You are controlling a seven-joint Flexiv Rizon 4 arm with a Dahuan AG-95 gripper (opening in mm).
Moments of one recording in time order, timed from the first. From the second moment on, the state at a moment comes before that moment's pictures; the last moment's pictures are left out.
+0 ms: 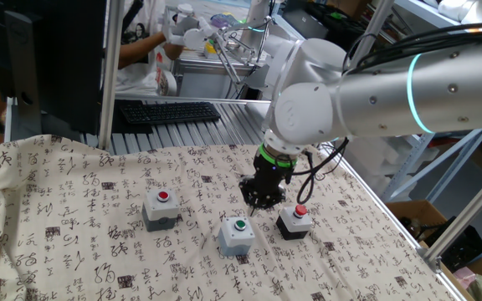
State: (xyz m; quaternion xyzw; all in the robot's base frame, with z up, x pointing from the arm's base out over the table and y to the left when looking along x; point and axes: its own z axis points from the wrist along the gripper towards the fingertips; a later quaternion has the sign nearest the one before) arm 0.535 0.017 0.126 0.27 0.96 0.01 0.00
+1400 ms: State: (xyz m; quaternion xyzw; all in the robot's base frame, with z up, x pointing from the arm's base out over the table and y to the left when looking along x) arm 0.534 0.017 0.127 0.23 0.97 0.01 0.00
